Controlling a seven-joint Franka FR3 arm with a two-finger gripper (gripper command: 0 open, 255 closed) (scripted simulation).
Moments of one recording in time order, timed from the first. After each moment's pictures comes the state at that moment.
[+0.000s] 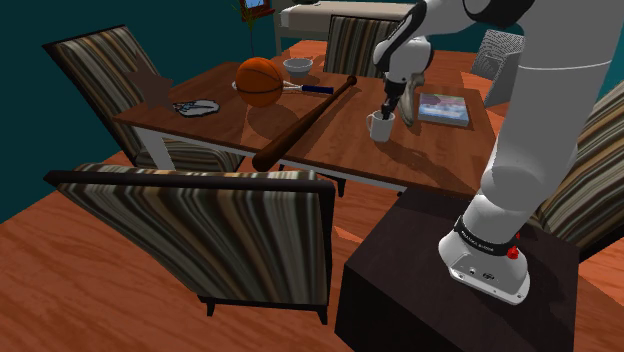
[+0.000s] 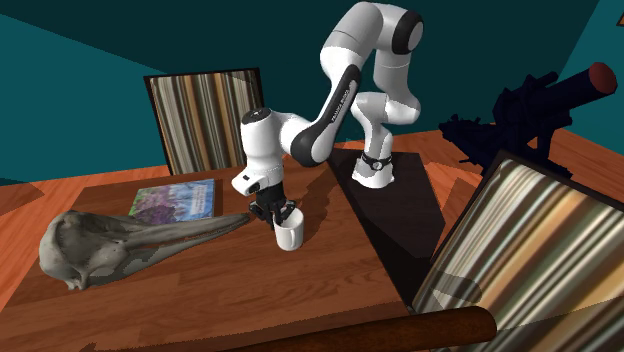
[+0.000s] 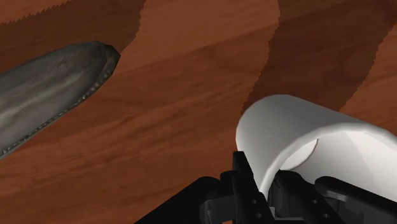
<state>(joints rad) -0.17 0.25 -0.49 -2.13 0.27 2.33 -0.91</state>
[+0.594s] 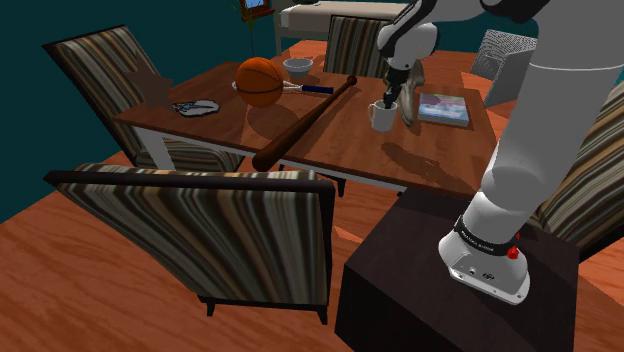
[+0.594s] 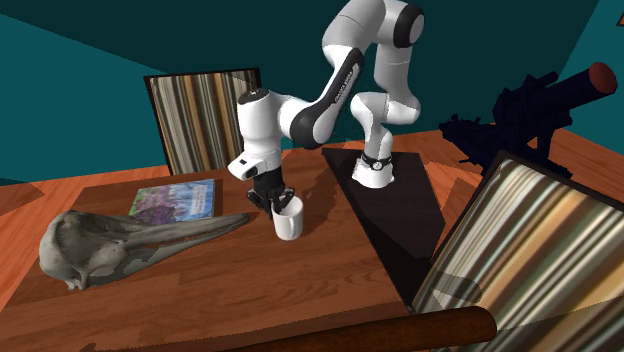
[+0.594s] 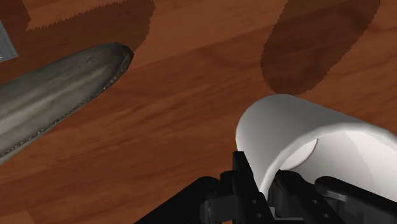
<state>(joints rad) -0.16 0.17 -0.51 -2.09 0.21 2.23 -0.87</state>
